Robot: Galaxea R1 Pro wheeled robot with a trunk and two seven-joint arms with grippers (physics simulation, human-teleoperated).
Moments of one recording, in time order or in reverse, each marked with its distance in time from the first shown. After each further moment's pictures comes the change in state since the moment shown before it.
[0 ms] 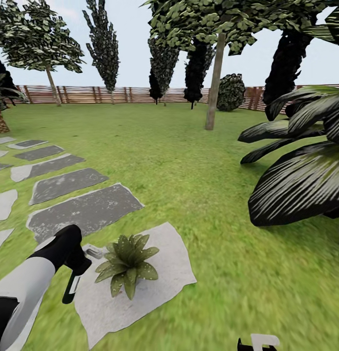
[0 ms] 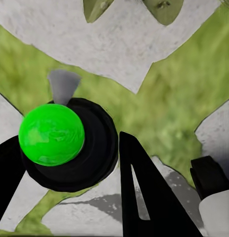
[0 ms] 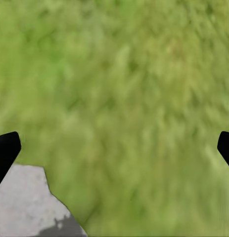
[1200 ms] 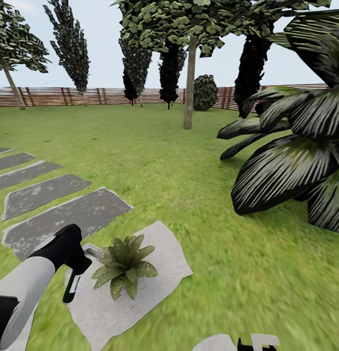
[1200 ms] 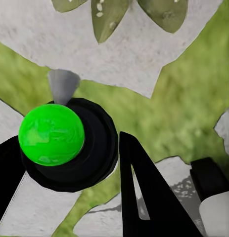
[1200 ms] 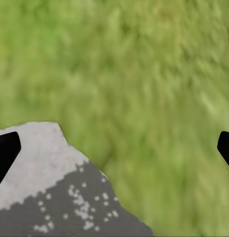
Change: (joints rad) left arm -0.003 0.000 0.002 0.000 0.003 -0.002 0.003; right arm 0.000 -0.001 0.000 0.000 0.002 0.000 0.002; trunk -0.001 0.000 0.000
